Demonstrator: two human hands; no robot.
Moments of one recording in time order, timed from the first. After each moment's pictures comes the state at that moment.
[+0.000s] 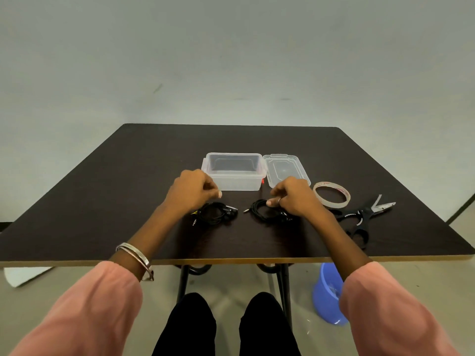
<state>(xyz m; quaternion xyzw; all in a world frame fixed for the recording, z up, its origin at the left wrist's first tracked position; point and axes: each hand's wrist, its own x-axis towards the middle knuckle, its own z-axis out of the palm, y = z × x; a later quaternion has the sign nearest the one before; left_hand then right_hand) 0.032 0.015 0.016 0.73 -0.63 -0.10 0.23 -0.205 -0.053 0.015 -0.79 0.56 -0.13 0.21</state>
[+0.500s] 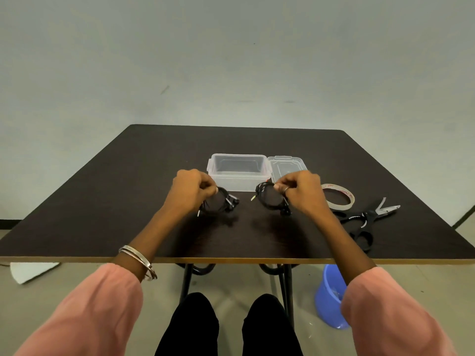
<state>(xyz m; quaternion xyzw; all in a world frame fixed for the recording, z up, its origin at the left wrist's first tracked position) 0.039 0.025 0.013 0.72 -0.61 -0.07 0.32 -0.204 -0.042 0.020 -0.76 0.53 -0.32 0.19</state>
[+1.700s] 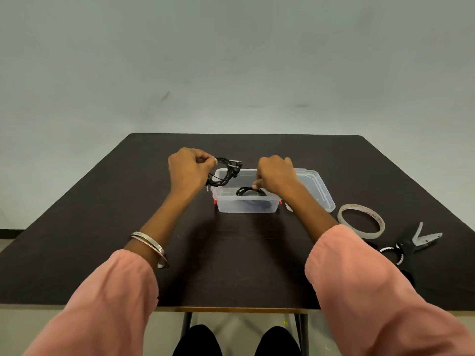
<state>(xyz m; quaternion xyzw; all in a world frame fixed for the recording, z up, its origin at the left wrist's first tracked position) 0.054 -0.054 0.047 0.71 -0.49 -0.03 0.51 -0.109 -0.145 0.037 -0.86 0.50 -0.09 -0.02</state>
